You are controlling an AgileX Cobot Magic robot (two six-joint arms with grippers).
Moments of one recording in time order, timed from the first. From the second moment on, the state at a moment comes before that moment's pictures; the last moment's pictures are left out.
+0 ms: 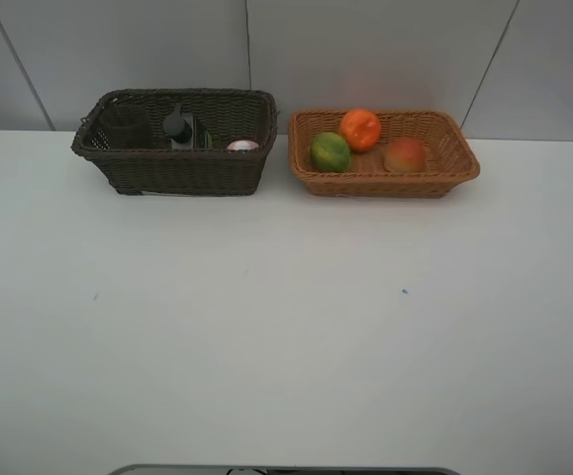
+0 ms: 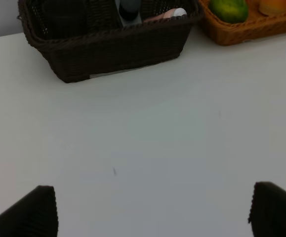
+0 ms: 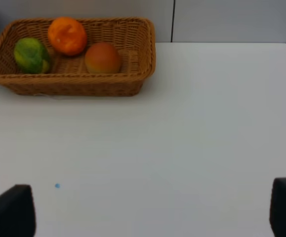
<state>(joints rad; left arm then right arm) -0.36 -0.01 -0.50 -0.01 1.07 -0.04 -0.01 0.00 -0.52 -0.03 1.06 0.01</state>
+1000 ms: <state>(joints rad) -0.15 -0.01 -0.50 -0.01 1.07 -0.02 -0.01 0.00 -0.52 -0.03 1.06 0.01</state>
